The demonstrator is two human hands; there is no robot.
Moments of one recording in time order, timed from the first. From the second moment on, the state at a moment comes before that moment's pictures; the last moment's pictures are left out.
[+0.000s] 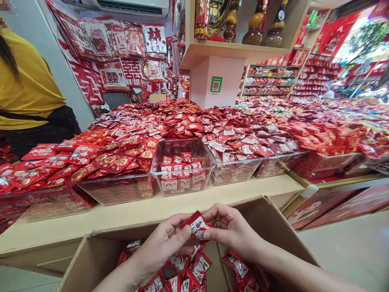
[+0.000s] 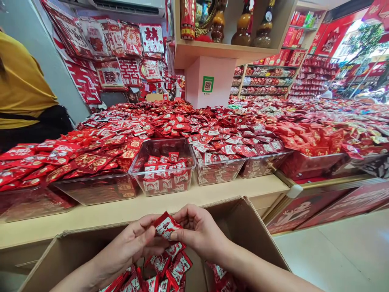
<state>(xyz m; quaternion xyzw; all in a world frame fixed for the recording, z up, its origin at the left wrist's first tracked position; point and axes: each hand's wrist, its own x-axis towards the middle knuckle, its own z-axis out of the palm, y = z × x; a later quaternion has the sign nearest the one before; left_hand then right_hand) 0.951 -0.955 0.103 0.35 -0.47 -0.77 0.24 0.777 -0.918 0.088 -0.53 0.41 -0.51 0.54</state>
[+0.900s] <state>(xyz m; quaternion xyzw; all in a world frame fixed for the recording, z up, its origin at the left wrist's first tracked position) 0.947 -0.949 0.099 0.34 -0.50 -0.73 0.31 0.783 -0.915 0.085 -0.45 0.44 -0.51 0.59</state>
